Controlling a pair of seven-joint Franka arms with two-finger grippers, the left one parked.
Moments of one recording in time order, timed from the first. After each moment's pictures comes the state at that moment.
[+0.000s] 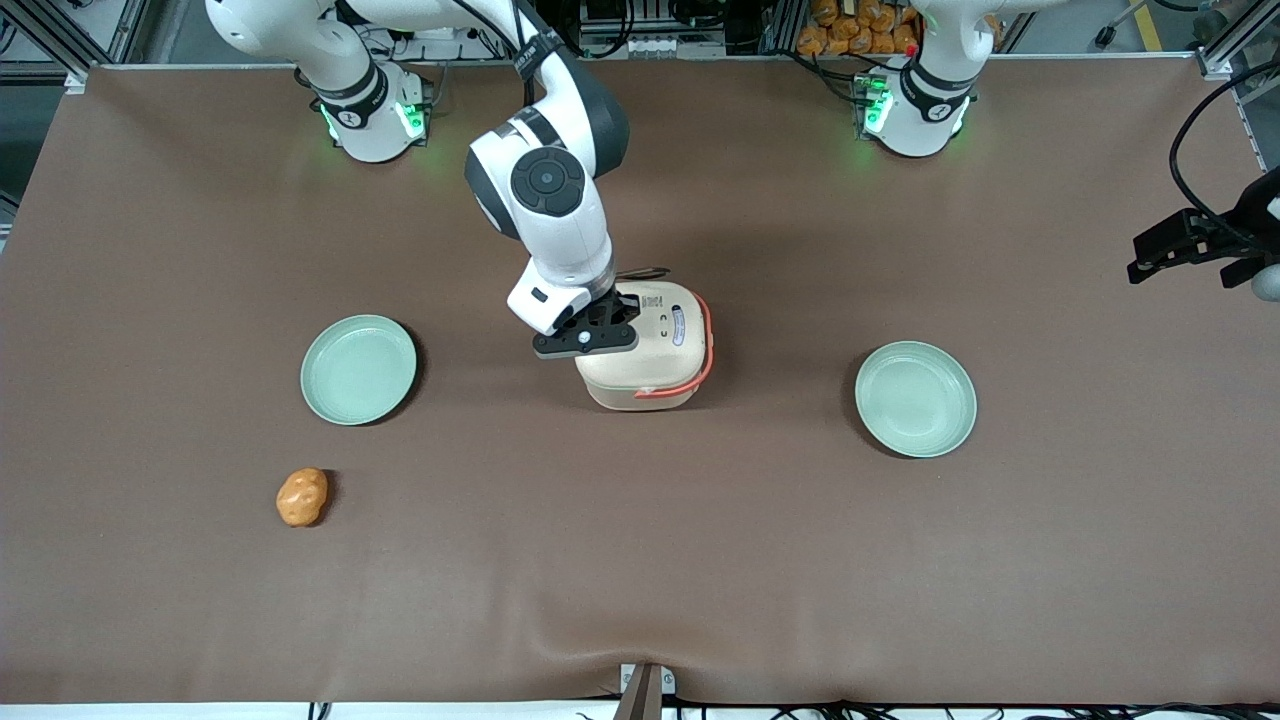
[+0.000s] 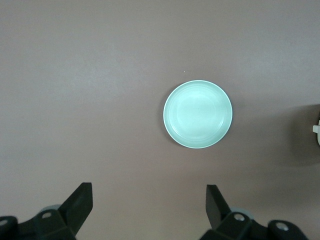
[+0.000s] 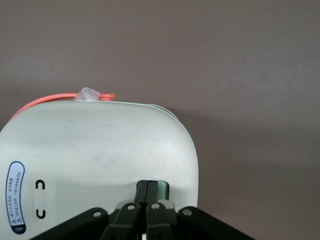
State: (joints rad) arm 0.99 0.48 -0.31 -1.61 0.21 2.12 0.54
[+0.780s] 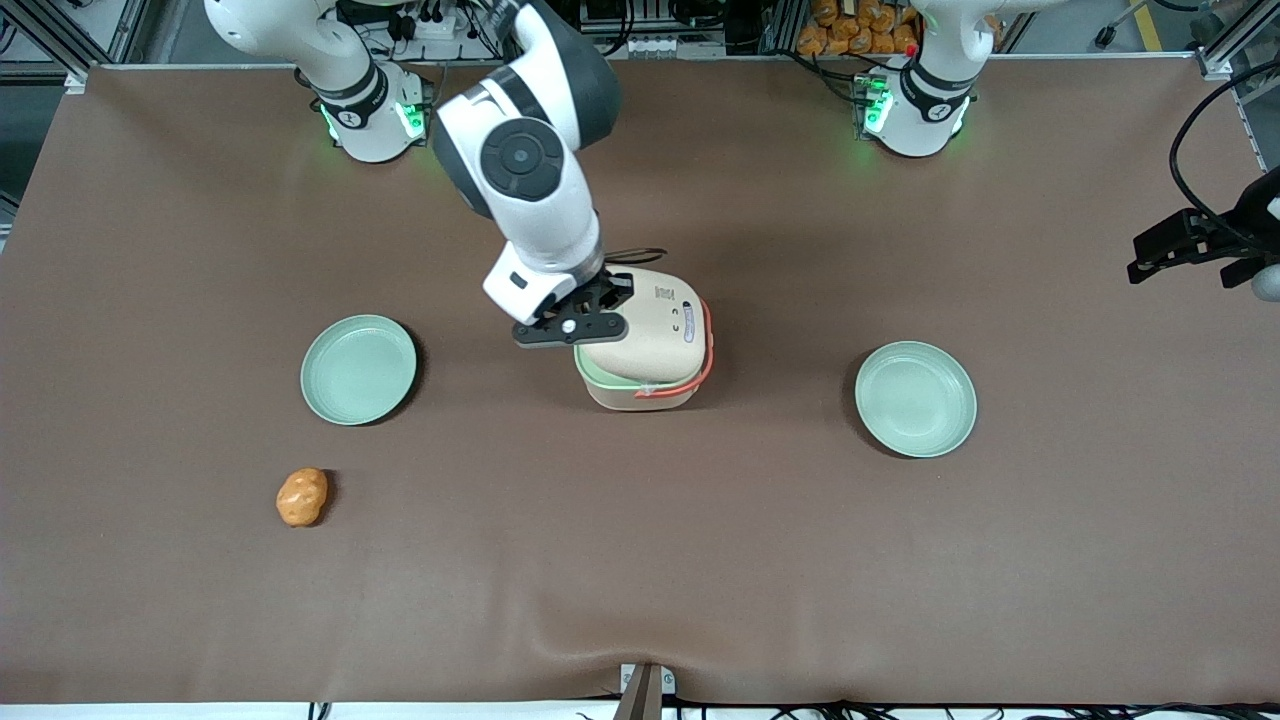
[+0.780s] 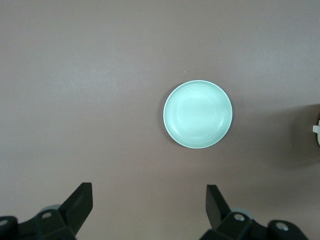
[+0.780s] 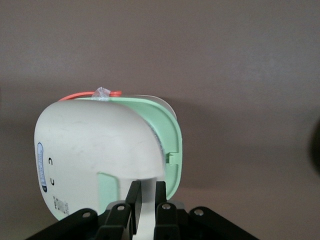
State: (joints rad) arm 0.93 0.45 -0.32 -1.41 0.24 1.82 0.52
